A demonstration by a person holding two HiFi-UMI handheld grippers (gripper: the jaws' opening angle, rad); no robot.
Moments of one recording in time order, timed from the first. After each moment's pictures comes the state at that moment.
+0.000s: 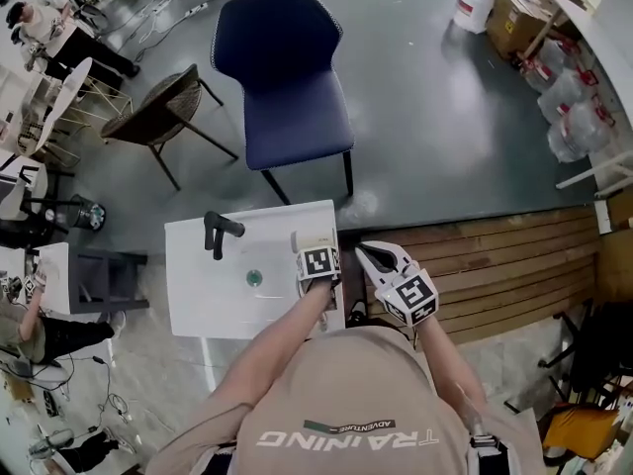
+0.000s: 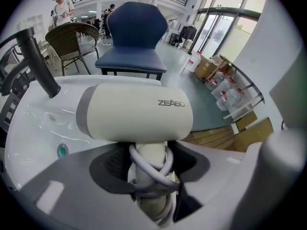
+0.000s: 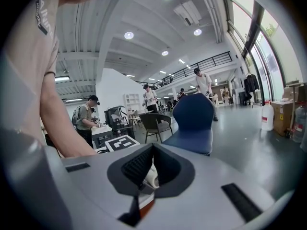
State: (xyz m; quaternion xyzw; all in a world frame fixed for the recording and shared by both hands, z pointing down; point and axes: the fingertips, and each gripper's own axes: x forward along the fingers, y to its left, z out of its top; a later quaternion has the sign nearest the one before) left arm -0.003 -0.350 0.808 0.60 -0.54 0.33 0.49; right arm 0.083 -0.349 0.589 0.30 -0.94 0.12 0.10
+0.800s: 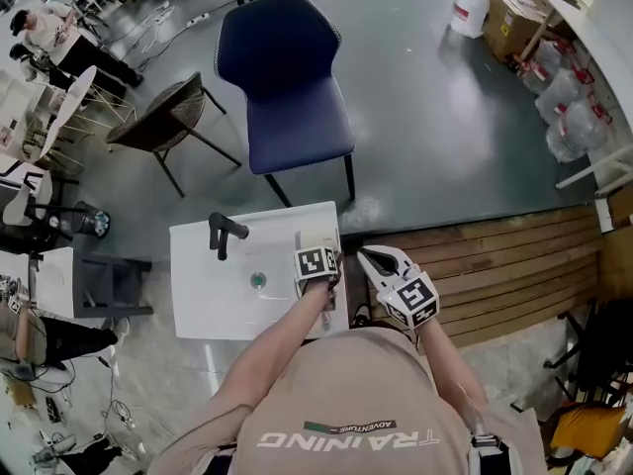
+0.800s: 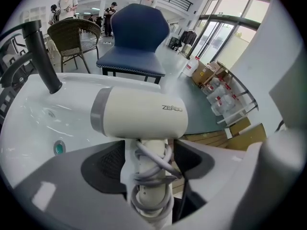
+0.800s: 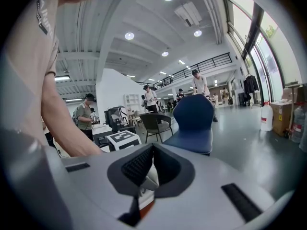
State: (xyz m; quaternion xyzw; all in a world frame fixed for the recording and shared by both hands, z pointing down) left arm -0.007 -0.346 0.793 0.62 -0.53 0.30 0.50; right arm 0.083 -0.333 0.587 0.31 -0.94 0.12 0.10
